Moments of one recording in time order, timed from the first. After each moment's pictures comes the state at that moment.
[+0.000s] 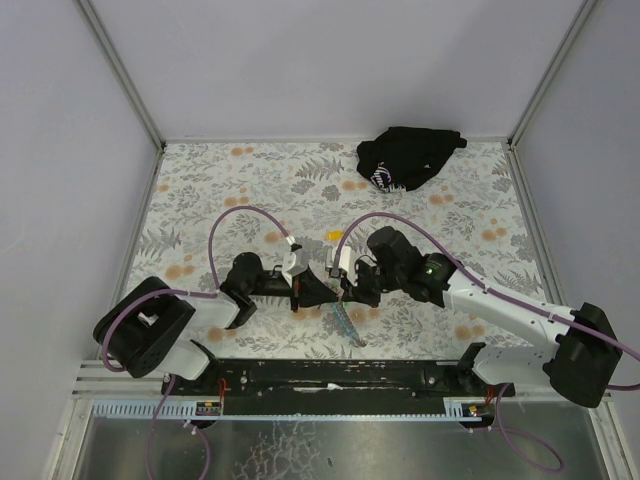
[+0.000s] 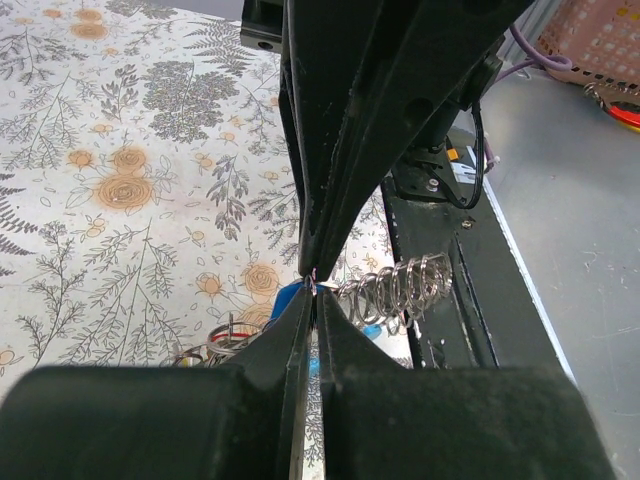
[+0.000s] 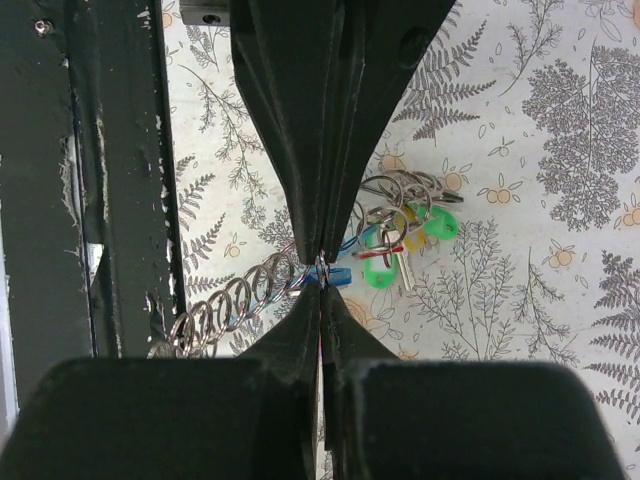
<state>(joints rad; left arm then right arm) -0.64 1.44 0.30 1.18 0.96 -0.24 0.88 1.21 0.85 -0.41 -0.46 -0.39</state>
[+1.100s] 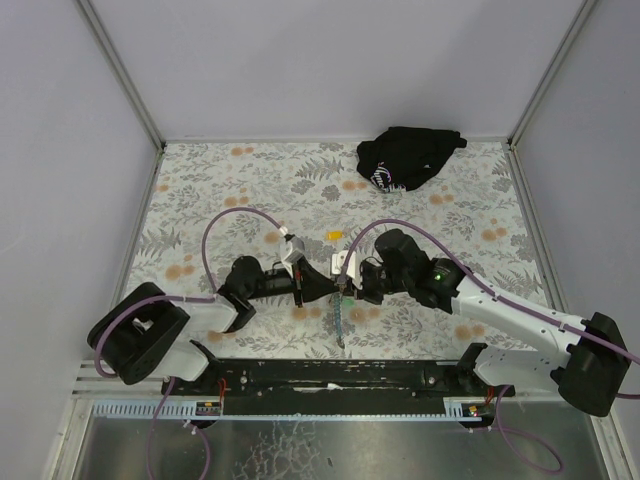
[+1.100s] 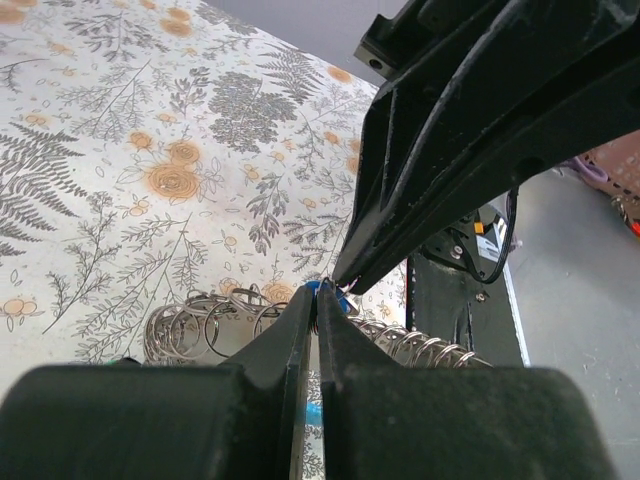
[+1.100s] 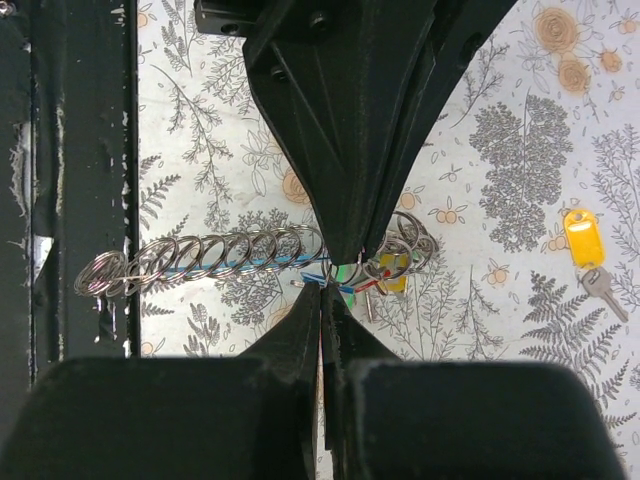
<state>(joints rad) -0.65 1.40 0.28 1.17 0.73 -0.41 0.88 1.14 0.81 -0.36 -0.44 -0.51</state>
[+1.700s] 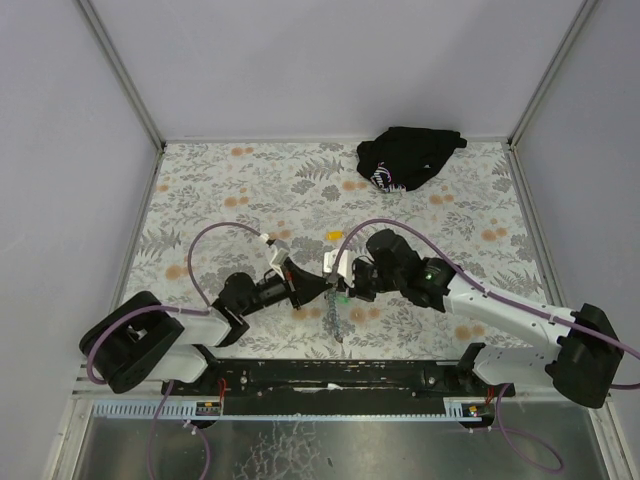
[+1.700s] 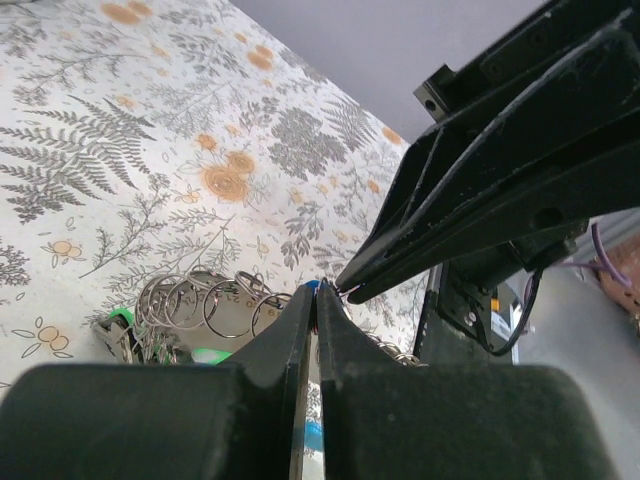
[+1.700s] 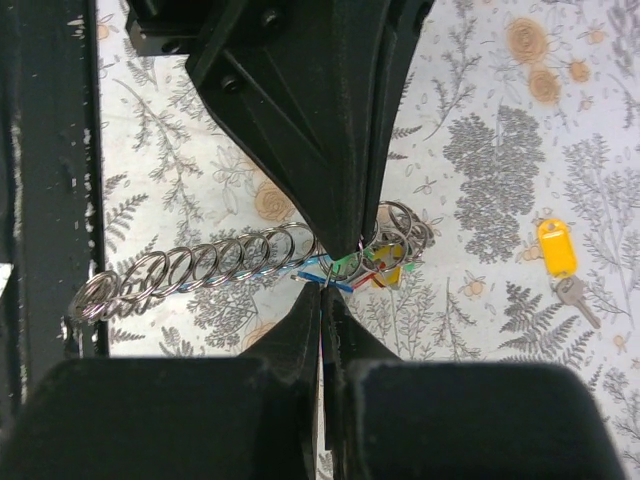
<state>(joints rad) -0.71 1.33 0.16 1.24 0.43 -0.56 0.90 1.20 0.82 -0.30 -0.38 -0.51</state>
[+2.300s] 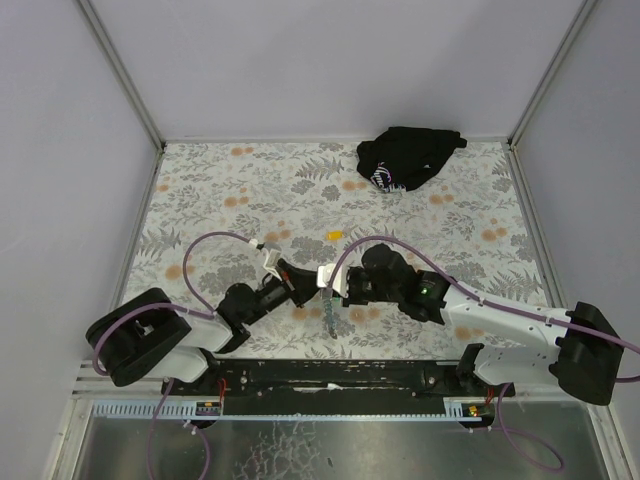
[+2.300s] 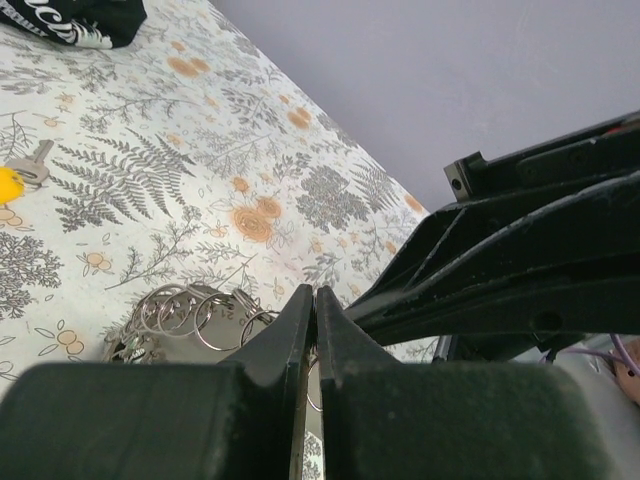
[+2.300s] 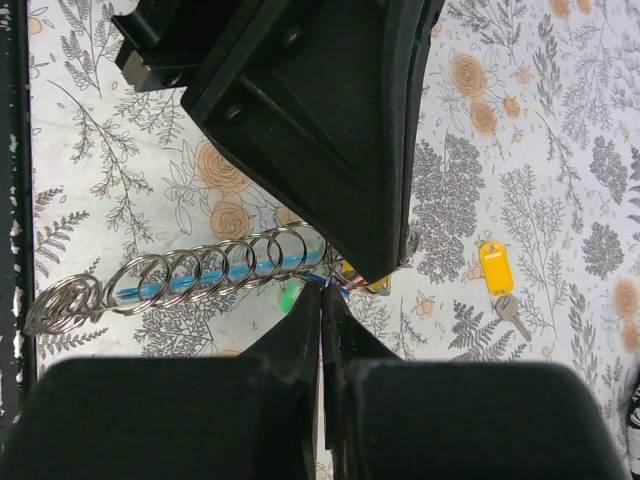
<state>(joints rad) -0.80 1.38 0.11 1.41 0.14 -0.64 1.00 1.19 0.73 -0.12 -0.22 -0.56</state>
